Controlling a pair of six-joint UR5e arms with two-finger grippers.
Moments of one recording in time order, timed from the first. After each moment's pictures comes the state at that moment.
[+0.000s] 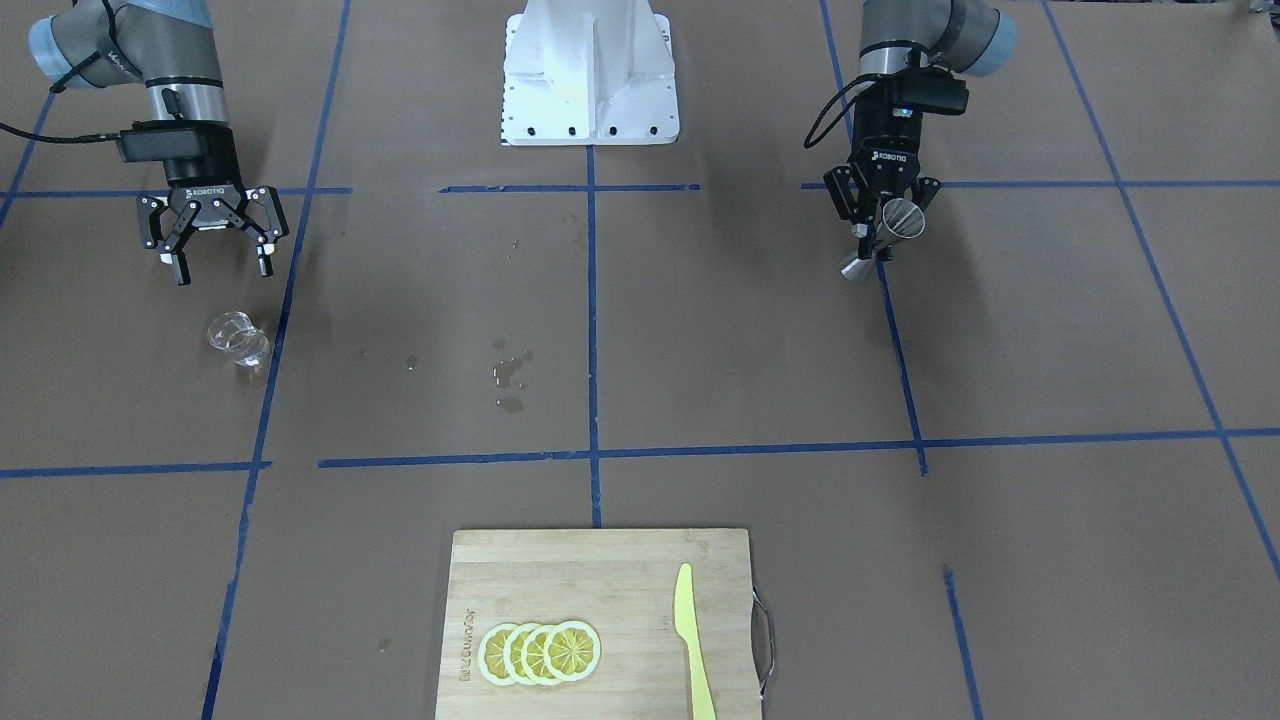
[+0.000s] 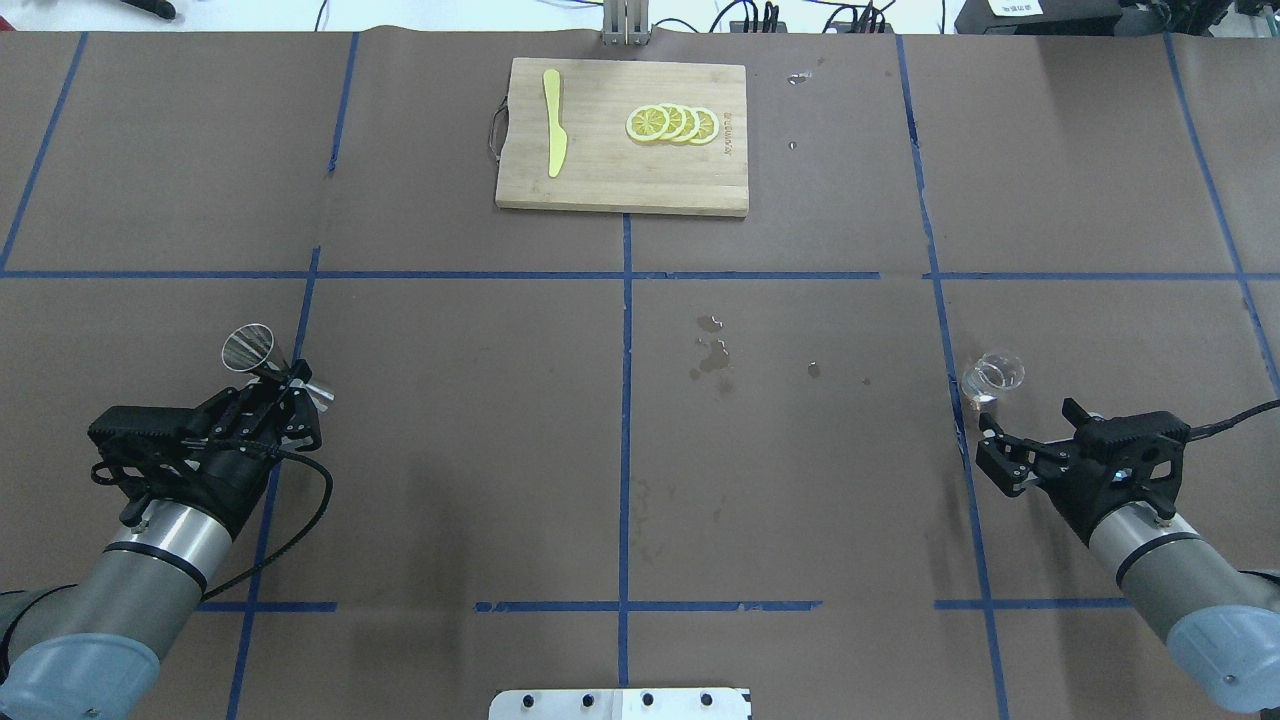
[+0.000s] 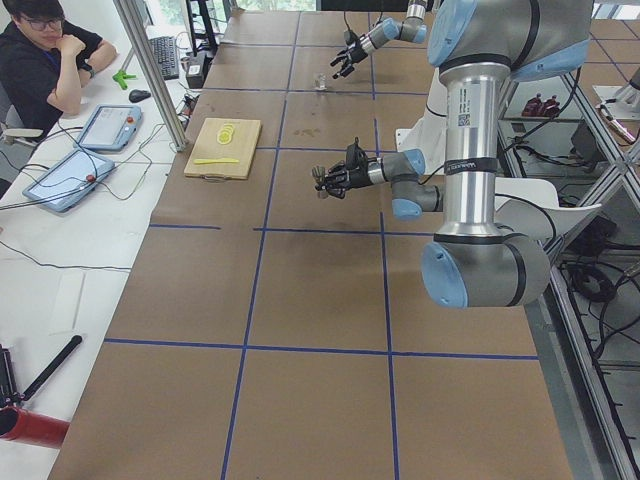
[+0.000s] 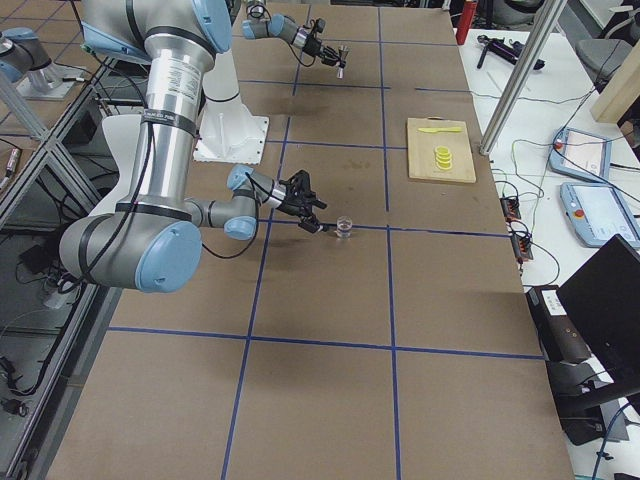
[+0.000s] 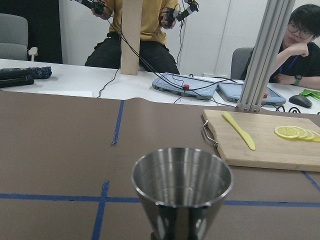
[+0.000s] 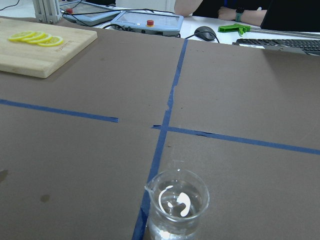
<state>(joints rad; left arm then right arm) -0.15 -1.49 -1.96 -2.42 -0.59 -1.29 0.17 -1.86 1.86 -0.59 0.78 1.18</state>
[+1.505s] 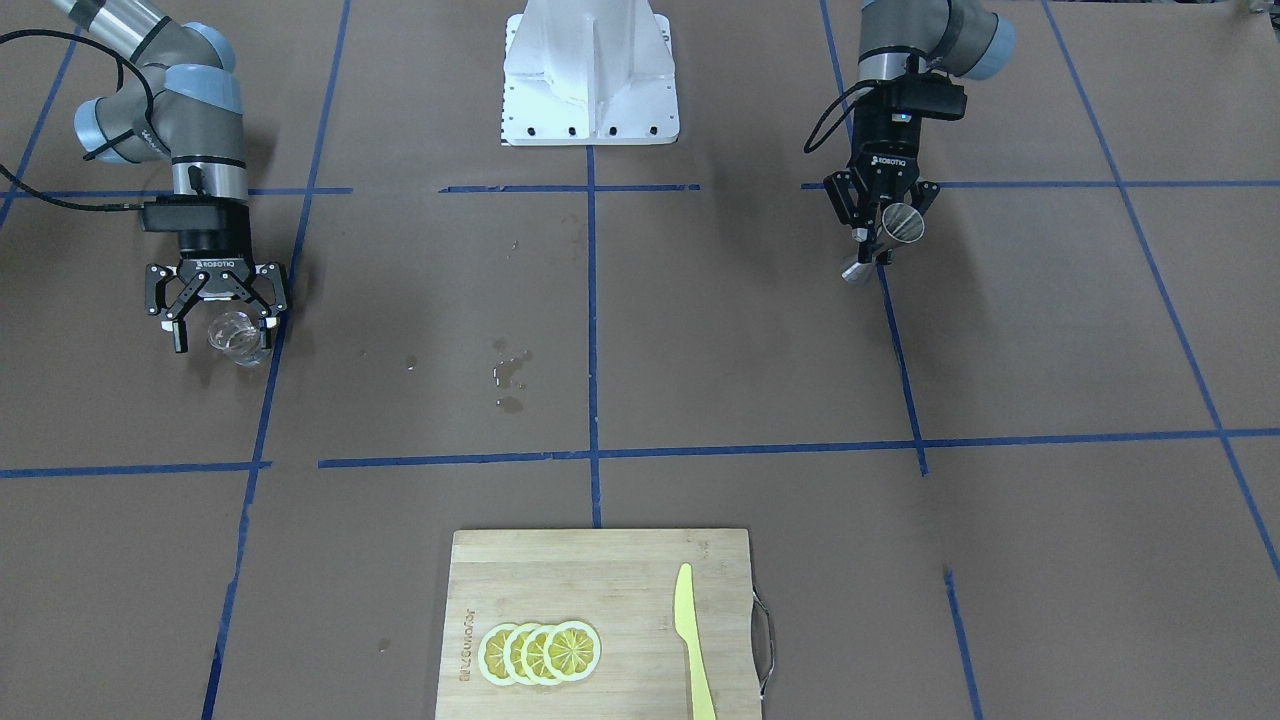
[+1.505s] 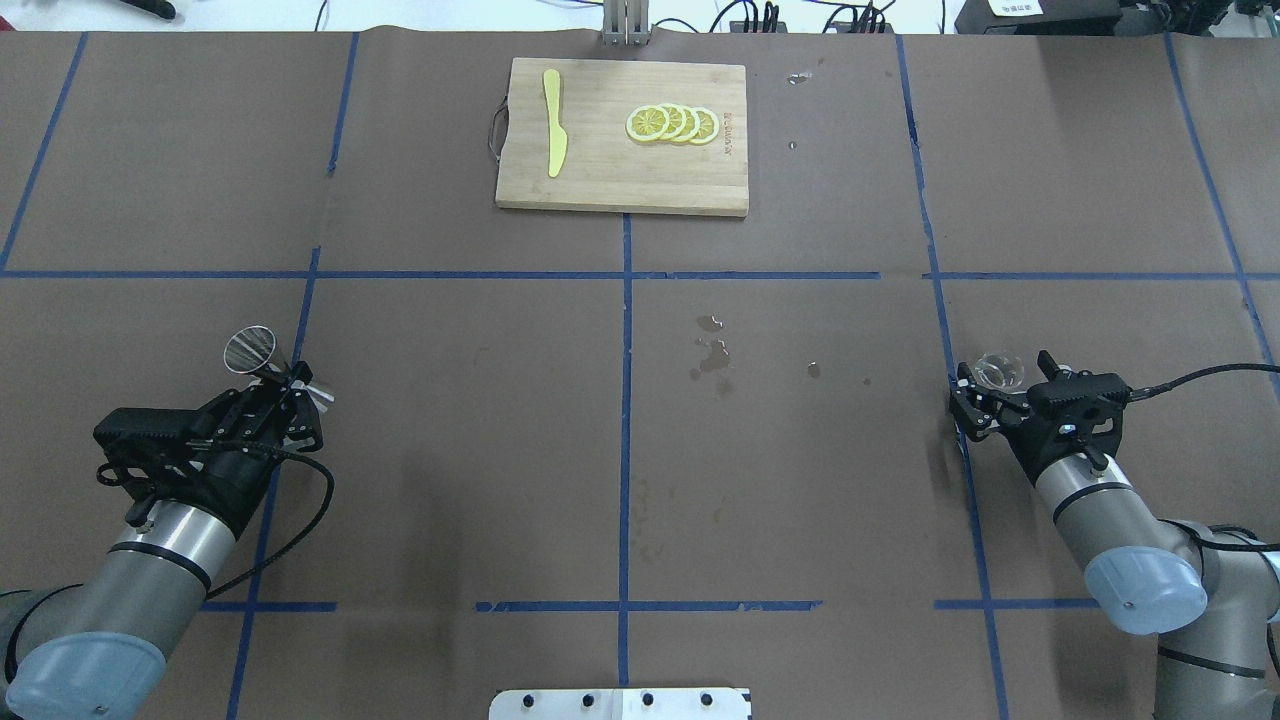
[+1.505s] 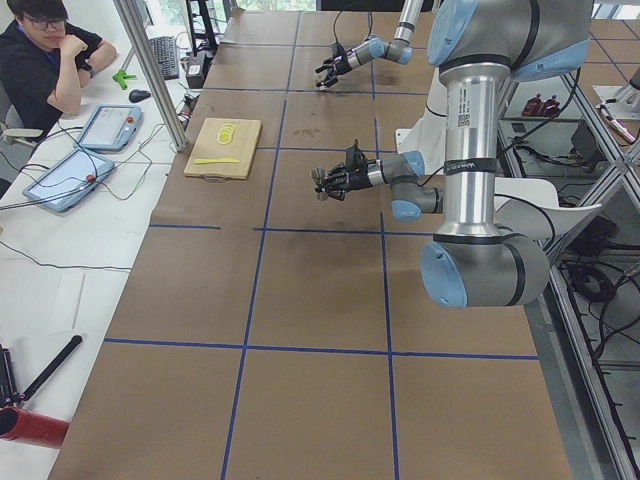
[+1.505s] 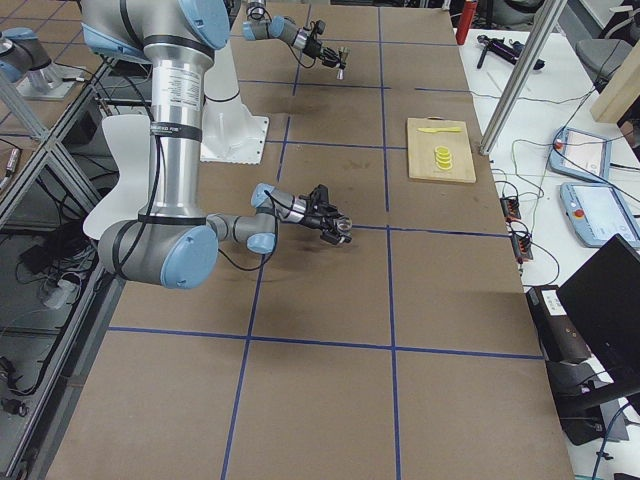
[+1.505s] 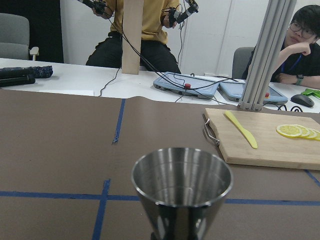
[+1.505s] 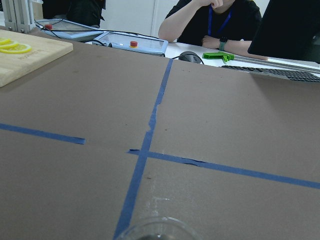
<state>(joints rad) -0.15 -1.50 -1.94 -2.42 -0.59 -1.30 0.28 -1.67 1.61 -0.48 0.73 1.08</state>
